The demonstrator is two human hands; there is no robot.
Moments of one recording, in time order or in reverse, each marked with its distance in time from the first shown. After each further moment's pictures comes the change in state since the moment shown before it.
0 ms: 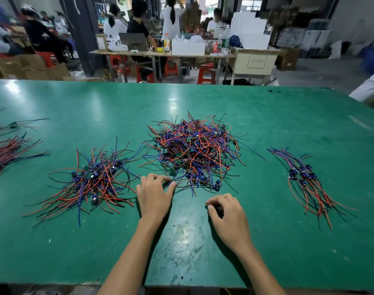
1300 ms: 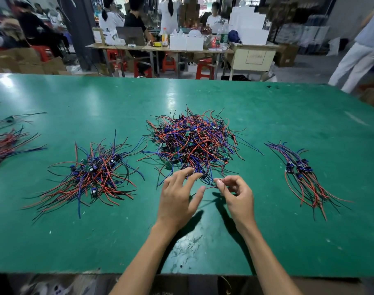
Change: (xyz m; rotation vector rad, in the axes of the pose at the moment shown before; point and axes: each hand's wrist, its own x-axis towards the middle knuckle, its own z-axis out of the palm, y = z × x) left_hand -0.047 0.035 0.002 -0.138 0.195 0.606; right_hand 0.025 0.015 -0.005 0.635 0.207 0.117
